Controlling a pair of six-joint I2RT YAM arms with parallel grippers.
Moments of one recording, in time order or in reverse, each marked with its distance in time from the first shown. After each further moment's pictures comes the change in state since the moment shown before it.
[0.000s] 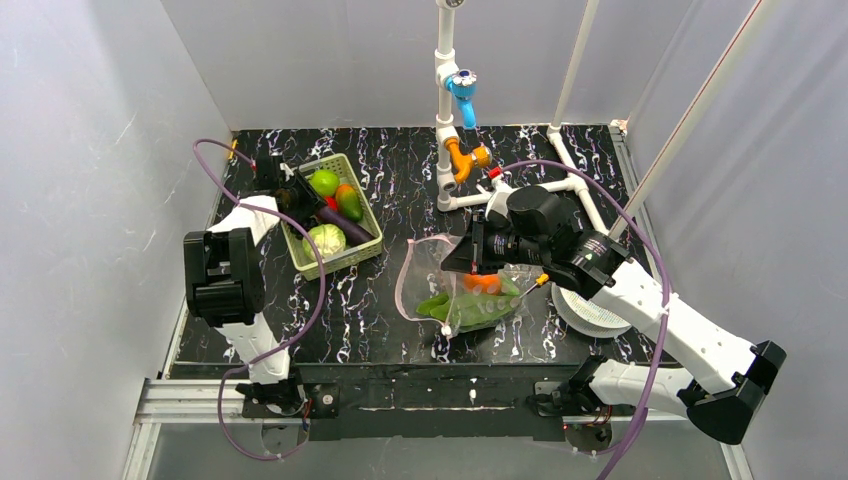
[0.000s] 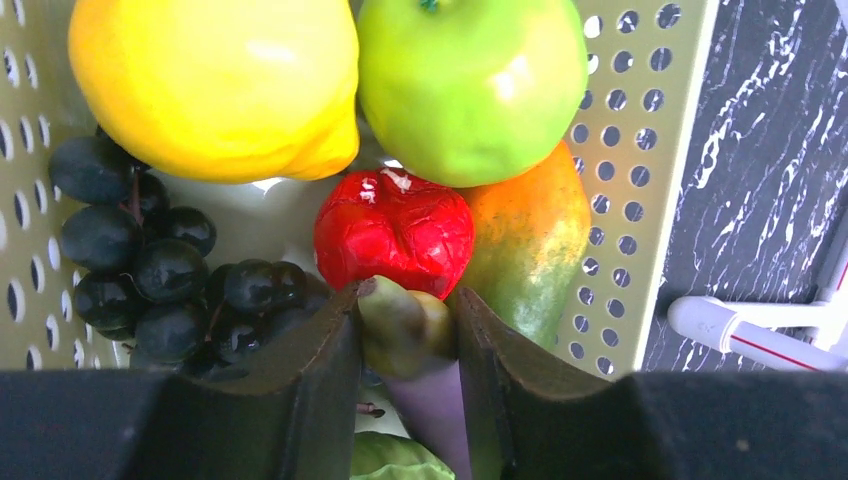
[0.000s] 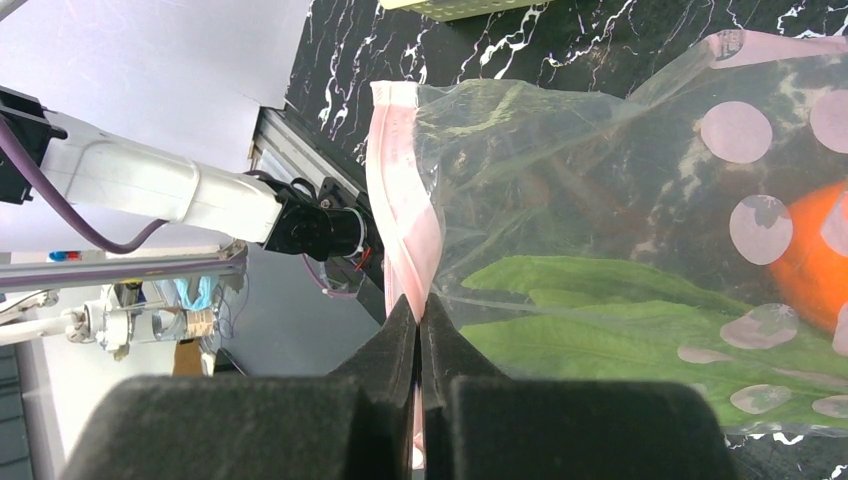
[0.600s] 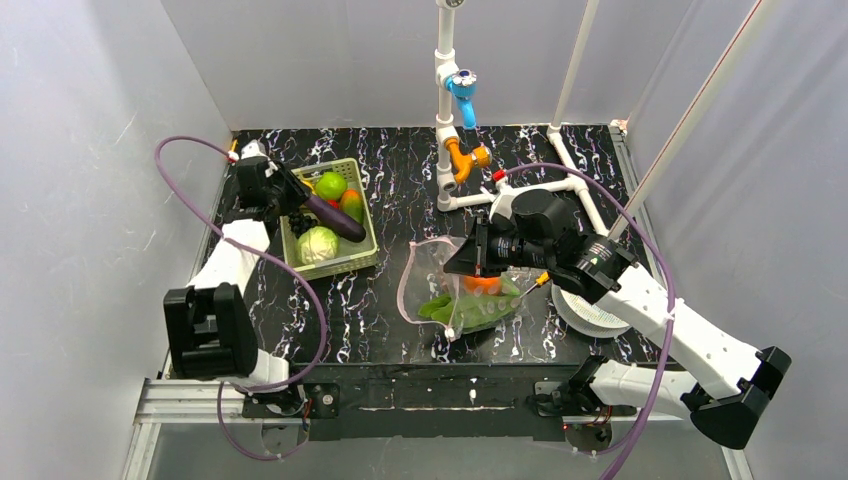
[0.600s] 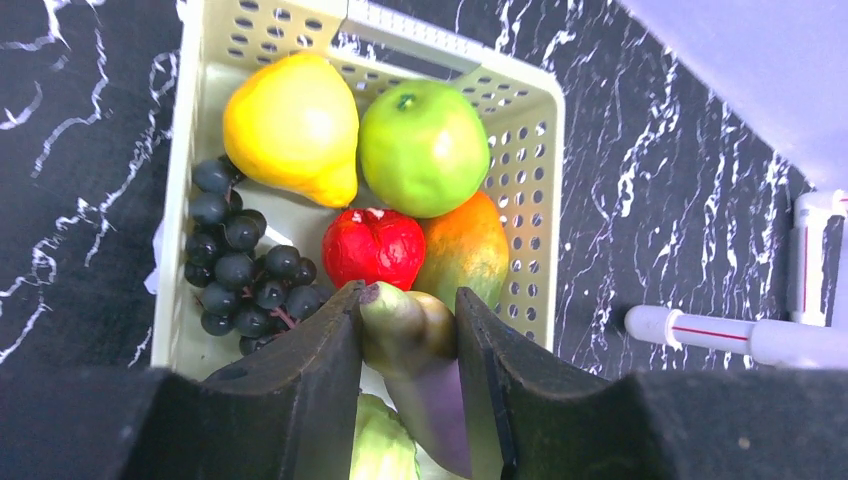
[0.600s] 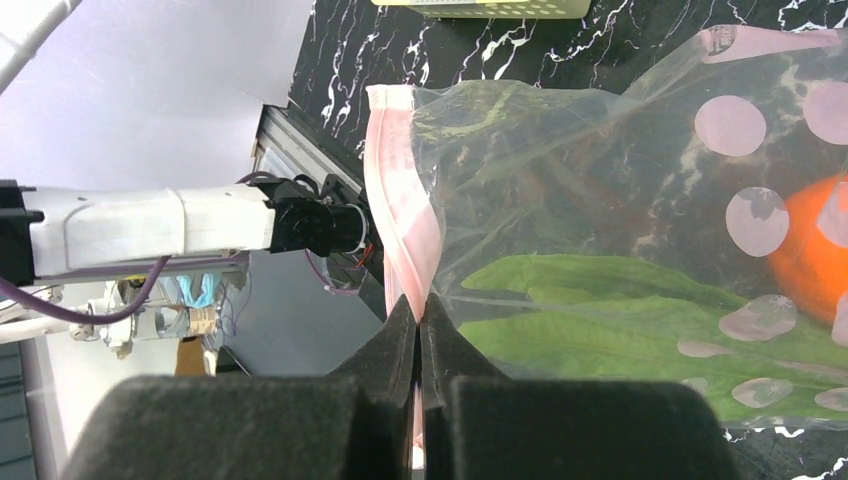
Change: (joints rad) left arm 0.000 -0.299 -0.142 0.083 -0.099 0.055; right arm 0.000 -0.030 -0.021 -0.002 -0.001 0.005
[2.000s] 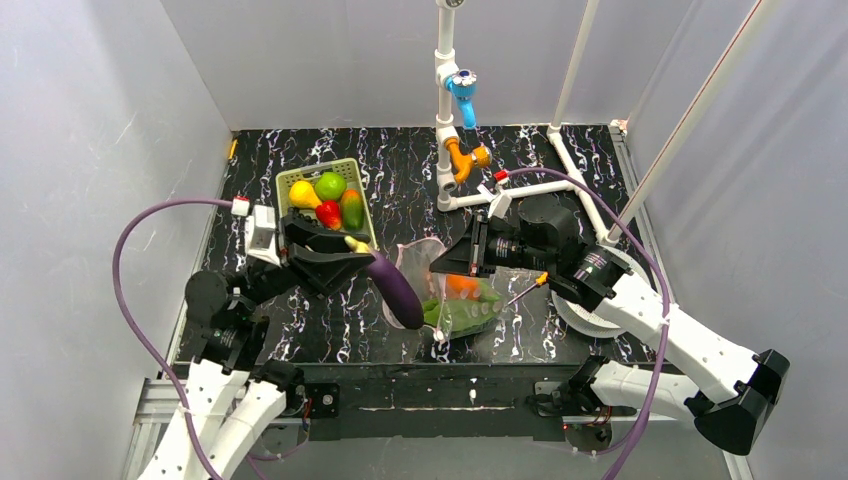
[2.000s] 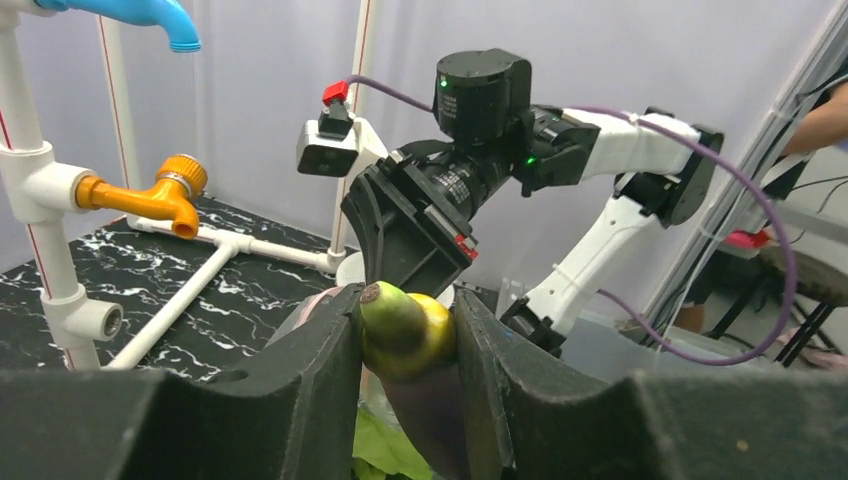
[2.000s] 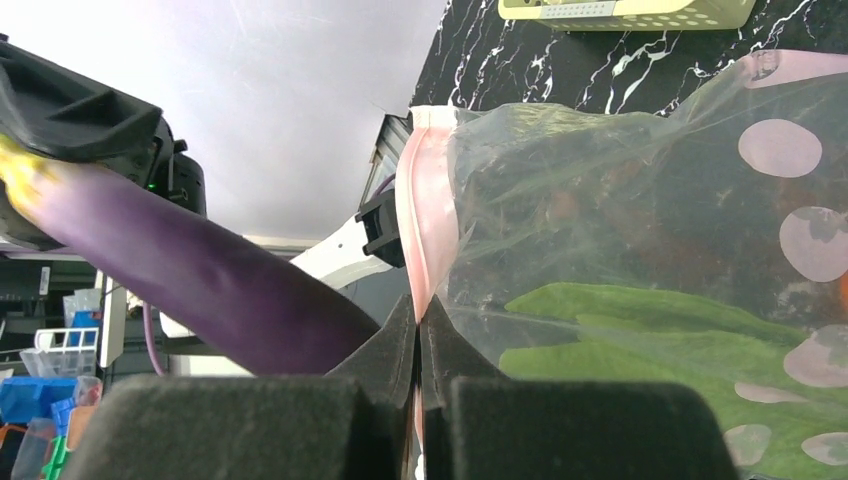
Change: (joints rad) left arm -0.363 -0.950 -0.287 0.465 0.727 -0.117; right arm 0.000 -0.038 -0.116 0.270 -0.135 0.178
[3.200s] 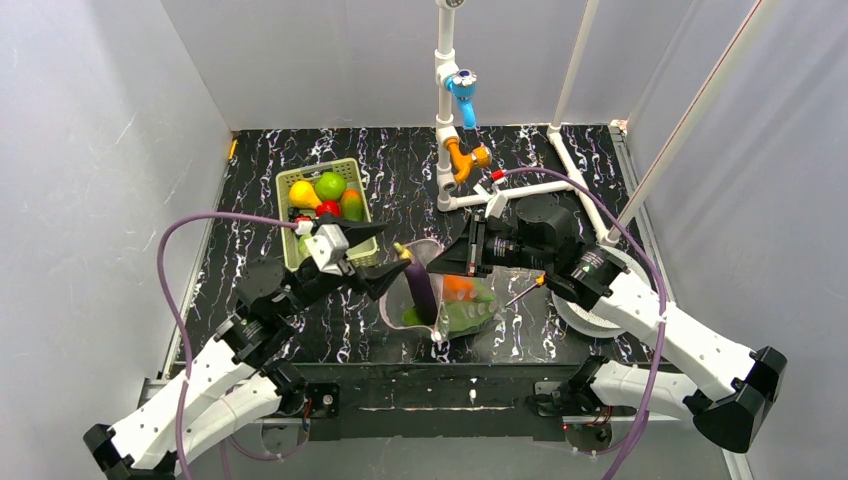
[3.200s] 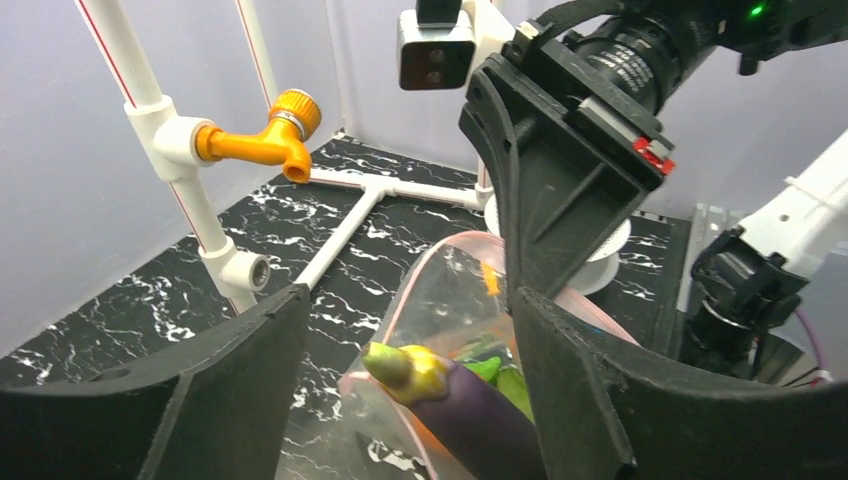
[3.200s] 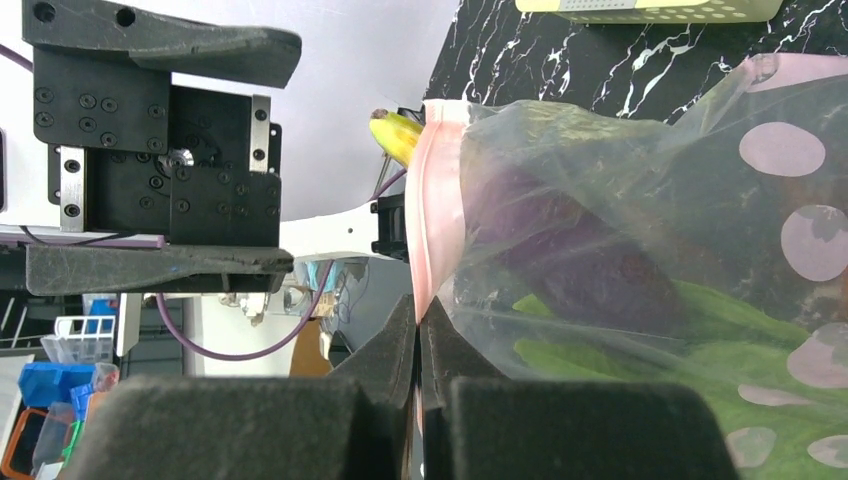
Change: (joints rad) left arm -0.459 0.103 -0.060 -0.171 -0.560 0.675; right arm 0.000 0.014 0.000 0.029 -0.029 0.022
